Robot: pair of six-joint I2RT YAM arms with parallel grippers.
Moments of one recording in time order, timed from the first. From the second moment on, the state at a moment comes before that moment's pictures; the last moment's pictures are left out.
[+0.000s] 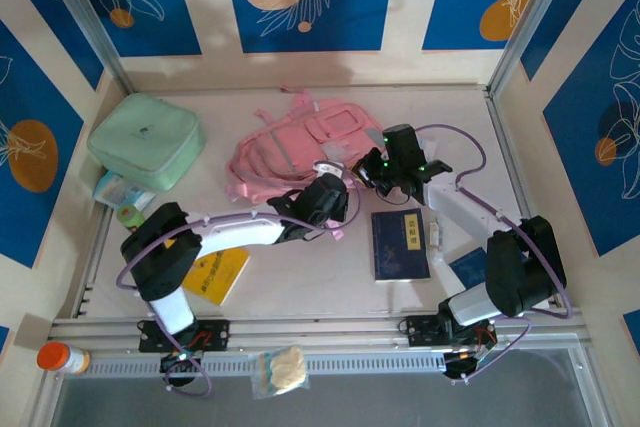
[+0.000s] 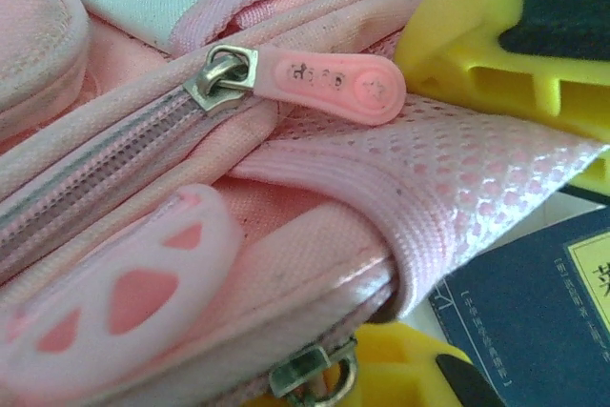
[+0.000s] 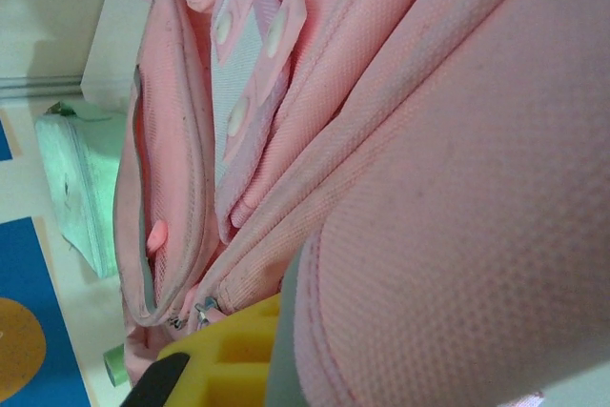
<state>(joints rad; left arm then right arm) -0.97 1.70 1.06 -0.04 -0.35 -0.54 0.40 1.45 0.99 -0.32 -0.31 1.11</state>
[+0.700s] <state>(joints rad) -0.89 1.44 0.87 -0.09 -0.18 -0.44 0.29 1.51 1.08 -0.38 -0.50 0.97</state>
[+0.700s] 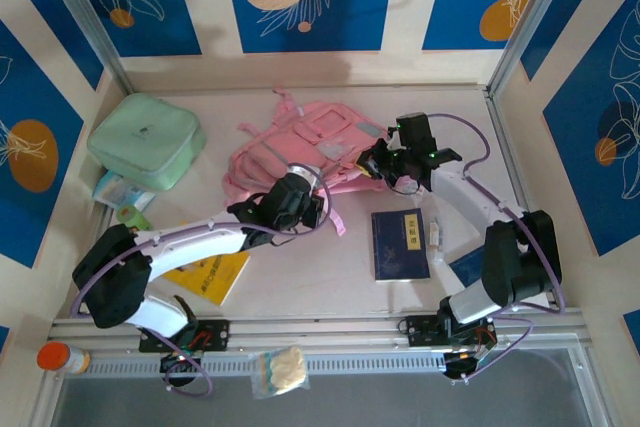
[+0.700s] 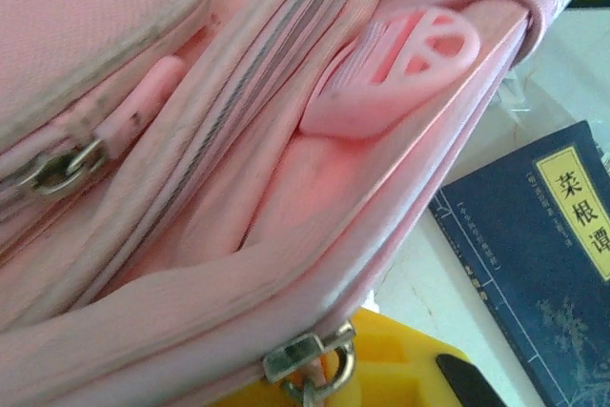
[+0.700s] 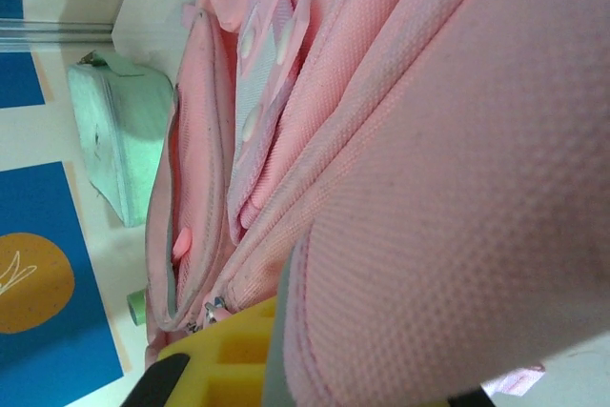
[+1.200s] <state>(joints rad) -0.88 1.49 0.88 -0.12 -0.13 -0.48 0.24 1.54 1.07 -0.40 -0.58 0.93</state>
